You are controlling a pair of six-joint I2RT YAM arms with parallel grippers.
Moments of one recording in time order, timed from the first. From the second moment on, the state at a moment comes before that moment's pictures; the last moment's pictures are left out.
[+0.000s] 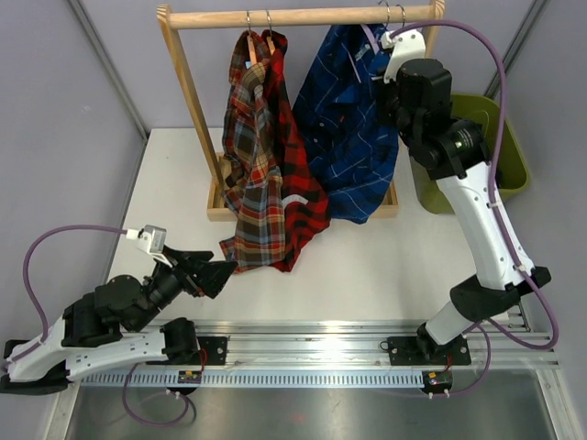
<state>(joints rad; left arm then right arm) -1.29 0.21 0.77 -0.69 -0.62 -0.66 0.51 1.61 2.18 -0.77 0.37 -0.06</state>
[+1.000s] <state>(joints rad) -1.29 0.76 1.24 -0.46 -0.49 -0.36 0.53 1.01 2.23 -1.40 0.05 0.27</state>
